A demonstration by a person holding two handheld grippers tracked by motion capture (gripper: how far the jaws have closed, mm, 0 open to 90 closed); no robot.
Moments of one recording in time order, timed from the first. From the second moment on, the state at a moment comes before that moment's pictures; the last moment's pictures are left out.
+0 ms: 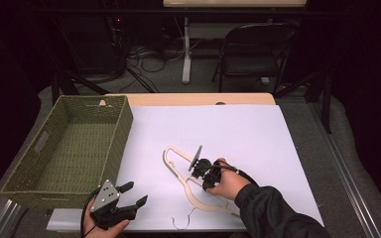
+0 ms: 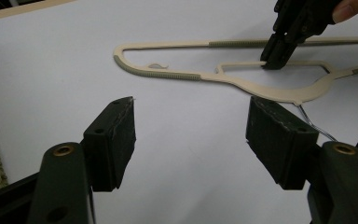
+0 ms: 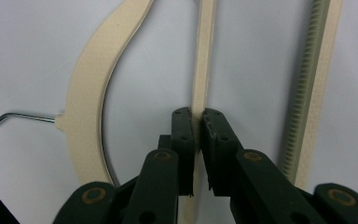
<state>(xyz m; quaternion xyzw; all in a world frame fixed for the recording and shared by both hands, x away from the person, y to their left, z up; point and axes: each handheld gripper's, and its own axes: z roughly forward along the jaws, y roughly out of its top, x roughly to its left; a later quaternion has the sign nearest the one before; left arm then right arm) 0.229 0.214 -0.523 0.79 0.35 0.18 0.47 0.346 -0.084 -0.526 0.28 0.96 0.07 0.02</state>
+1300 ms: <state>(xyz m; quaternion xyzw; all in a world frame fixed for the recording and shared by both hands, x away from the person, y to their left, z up) 0.234 0.178 -0.526 0.82 0.30 0.21 0.44 0.345 -0.096 -0.500 0.26 0.96 0.11 -0.02</state>
